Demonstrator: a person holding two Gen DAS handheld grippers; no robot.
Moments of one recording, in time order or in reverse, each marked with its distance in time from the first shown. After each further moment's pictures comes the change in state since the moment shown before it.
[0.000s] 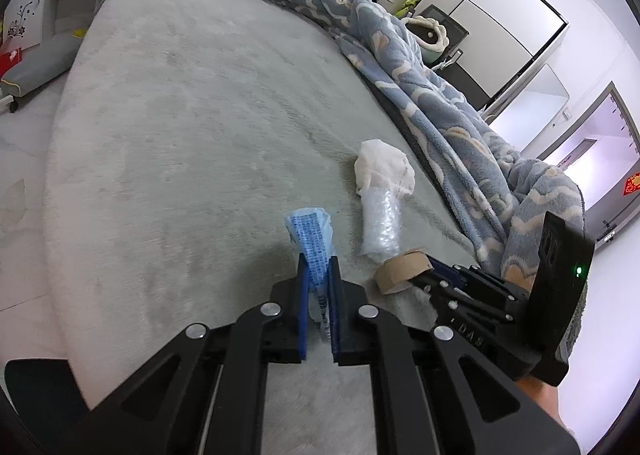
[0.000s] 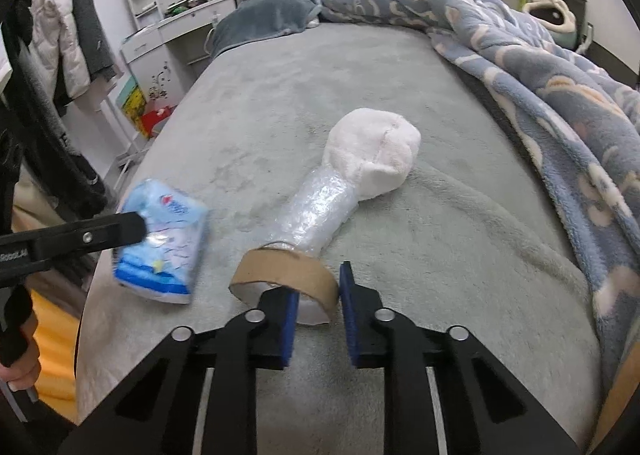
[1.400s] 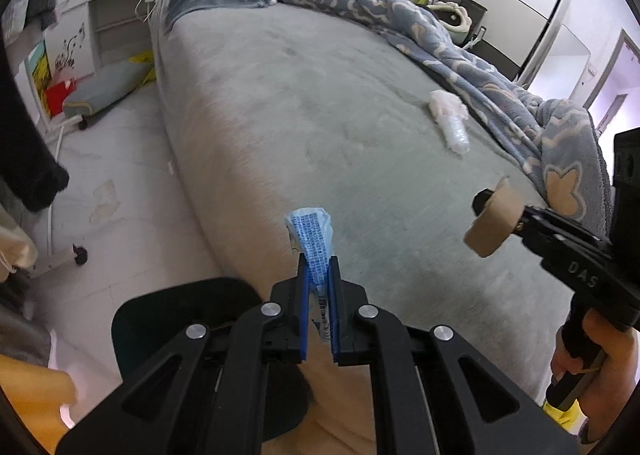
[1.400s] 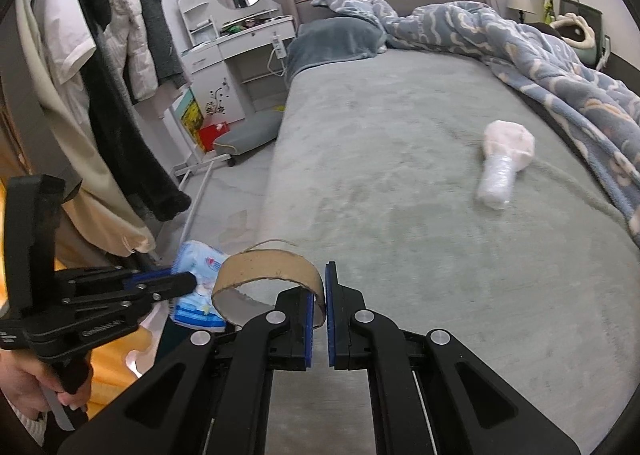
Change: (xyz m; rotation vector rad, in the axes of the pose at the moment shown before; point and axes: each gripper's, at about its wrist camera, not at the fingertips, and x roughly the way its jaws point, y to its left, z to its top) left arm -0.129 0.078 -0.106 0.118 -0.008 0.233; right arm -0.066 0.168 -0.060 -0.027 -0.092 0.143
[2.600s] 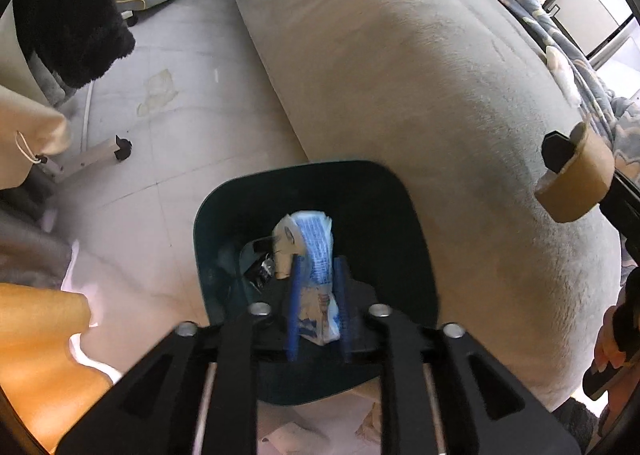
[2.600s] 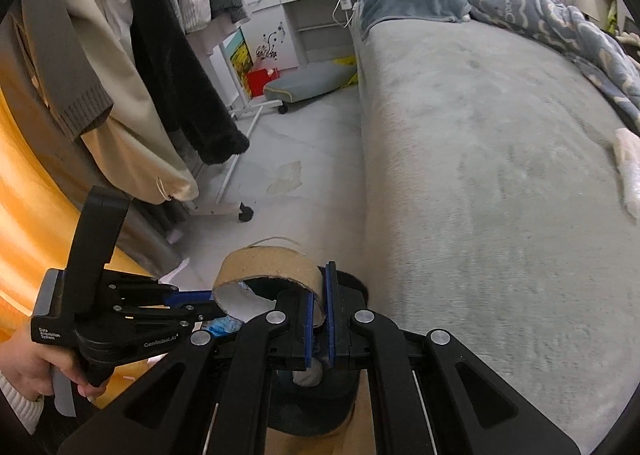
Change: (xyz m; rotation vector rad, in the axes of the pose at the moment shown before) left arm 0.023 0.138 -0.067 -0.162 0.288 0.094; right arm 0.089 0.121 -0.016 -0.128 0.178 0.100
